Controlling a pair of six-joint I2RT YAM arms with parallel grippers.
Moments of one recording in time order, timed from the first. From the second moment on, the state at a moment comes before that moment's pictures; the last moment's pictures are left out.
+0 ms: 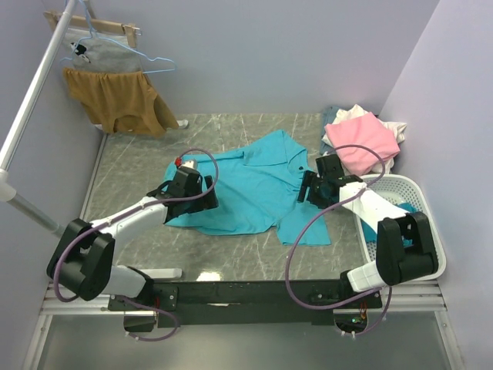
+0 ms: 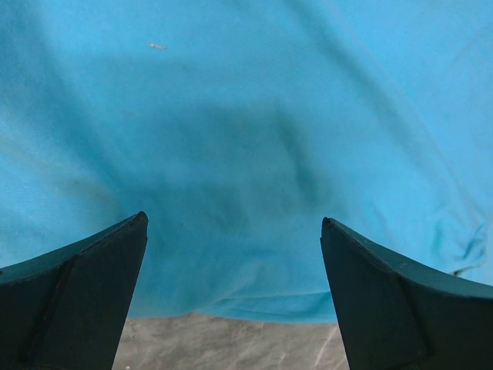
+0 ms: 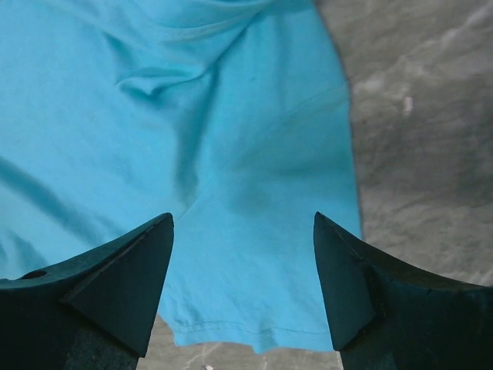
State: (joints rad) left arm -0.51 1.36 0.74 -0.22 -0.10 -0.64; right arm 0.22 1.43 0.84 -0.46 0.01 0.48
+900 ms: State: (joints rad) left arm -0.23 1.15 0.56 -0.32 -0.39 -0.83; right arm 0.38 1.56 0.86 -0.43 -0.01 0.45
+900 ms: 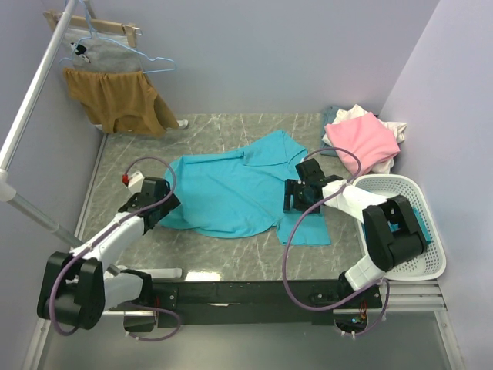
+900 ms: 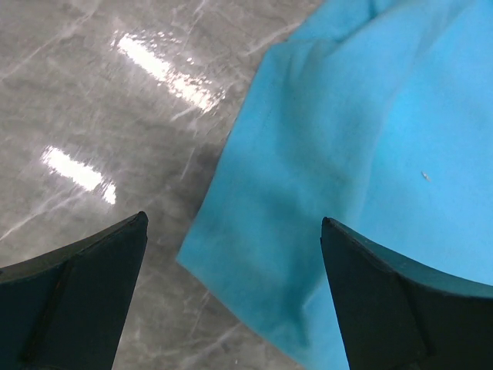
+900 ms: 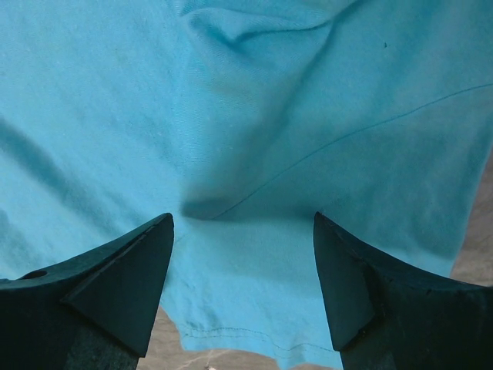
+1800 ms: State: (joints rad) left arm -0.10 1.43 0.80 -0.29 -0.12 -0.61; right arm 0.41 1.57 0.84 -0.44 0.00 0.49
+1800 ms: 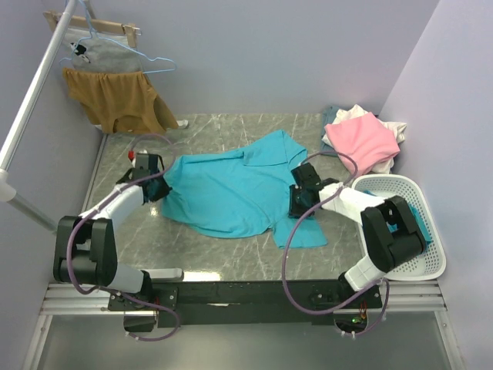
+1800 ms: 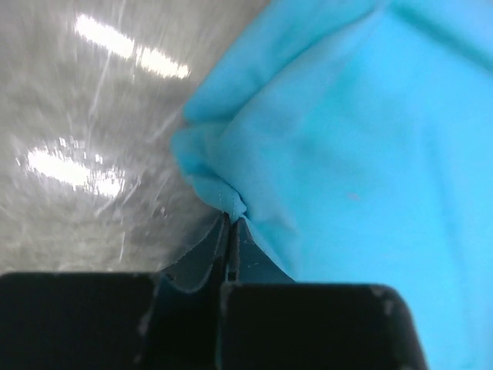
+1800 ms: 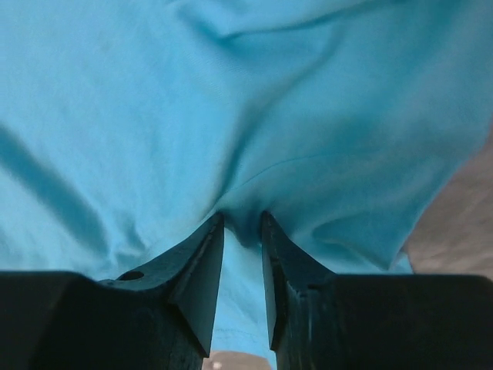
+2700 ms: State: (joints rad) left arm 0.02 1.45 1.05 -0.63 -0.14 -0.42; right arm 0.40 1.19 0.81 -0.63 0.09 0.76
